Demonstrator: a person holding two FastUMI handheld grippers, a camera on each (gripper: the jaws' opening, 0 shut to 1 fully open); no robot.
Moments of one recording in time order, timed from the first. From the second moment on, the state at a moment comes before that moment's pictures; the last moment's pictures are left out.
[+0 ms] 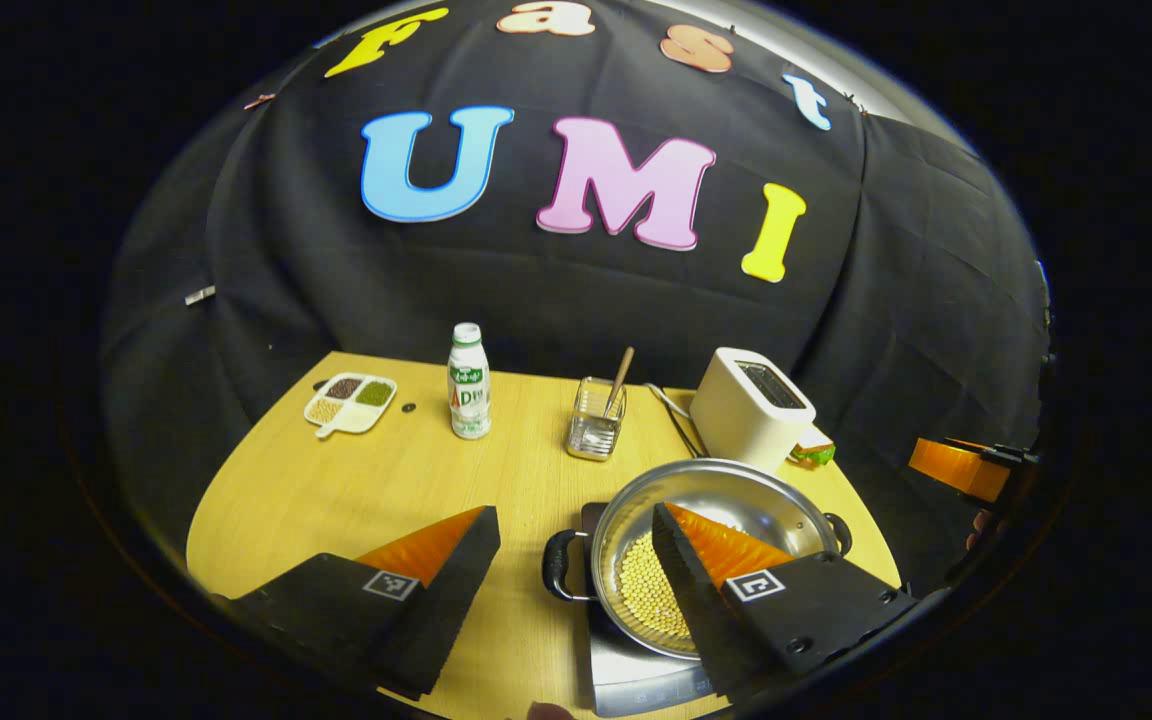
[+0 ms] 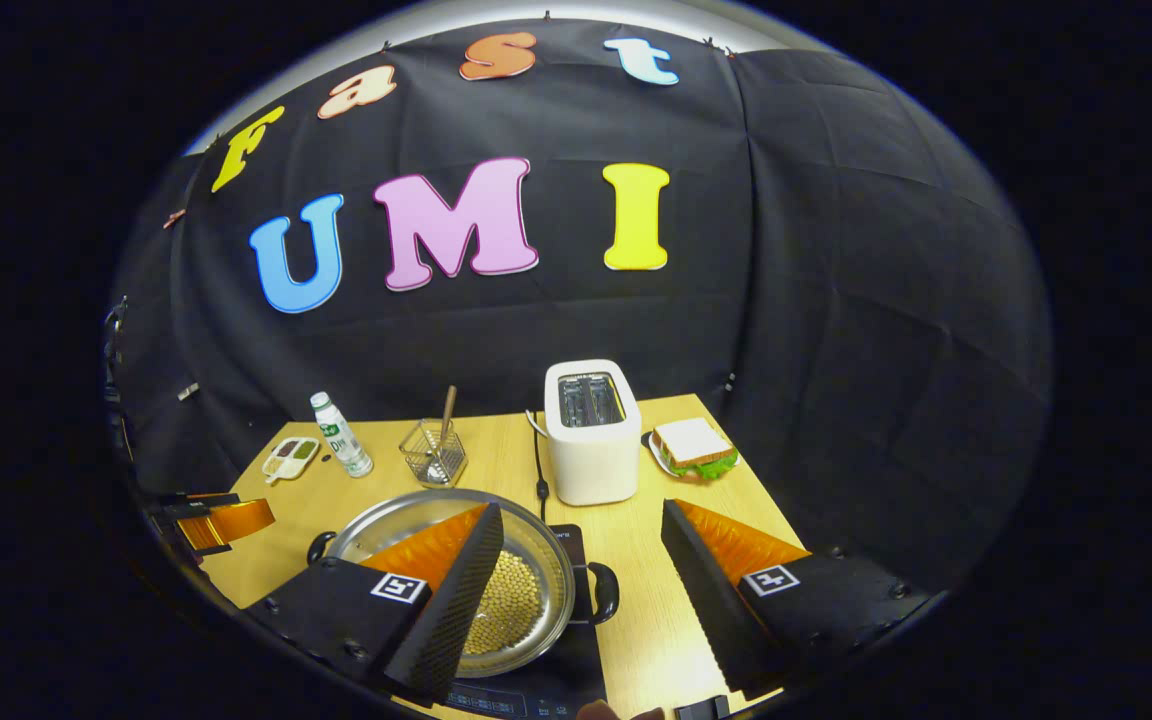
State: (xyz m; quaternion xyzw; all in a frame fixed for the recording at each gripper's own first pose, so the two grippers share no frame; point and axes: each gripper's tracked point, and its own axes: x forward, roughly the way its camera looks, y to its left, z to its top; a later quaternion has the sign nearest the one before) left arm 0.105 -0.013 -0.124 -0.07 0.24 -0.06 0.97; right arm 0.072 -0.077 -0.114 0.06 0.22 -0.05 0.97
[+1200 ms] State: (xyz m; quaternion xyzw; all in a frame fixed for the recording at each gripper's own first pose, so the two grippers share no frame) left arm -0.009 0.053 0.009 -0.02 0.03 -0.03 1.00; right arm -0.017 -0.032 0.010 0.01 0.04 -0.07 1.00
